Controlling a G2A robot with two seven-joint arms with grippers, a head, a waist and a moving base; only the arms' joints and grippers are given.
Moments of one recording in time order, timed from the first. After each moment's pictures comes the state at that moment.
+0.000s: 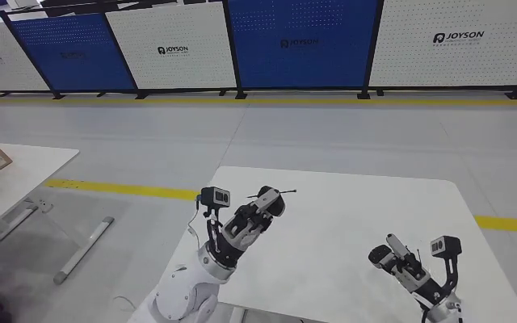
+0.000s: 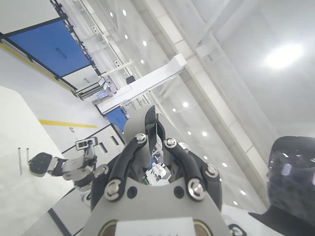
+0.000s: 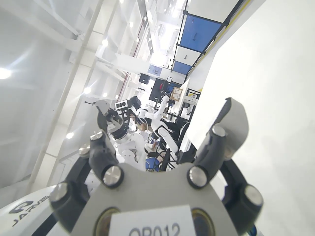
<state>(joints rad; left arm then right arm) 1.69 -1.13 -1.35 -2.22 -0.45 -0.28 -0.20 -1.69 -1.11 1.47 -1.80 0.36 -0.25 0.60</state>
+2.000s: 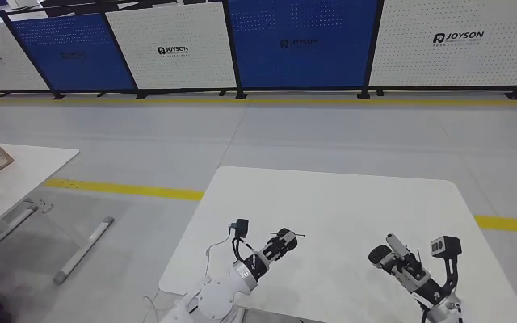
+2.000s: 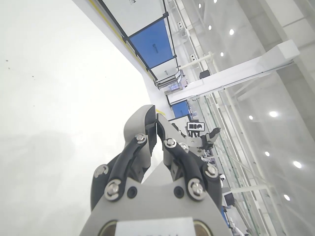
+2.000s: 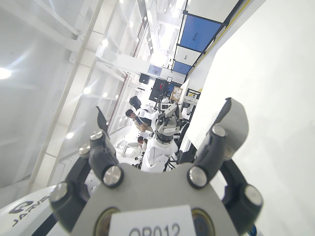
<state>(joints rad) 1.61 -1.15 -1.13 -1.79 -0.03 -0.13 -0.13 -1.69 -1.11 1.47 -1.80 0.36 -0.25 0.60</state>
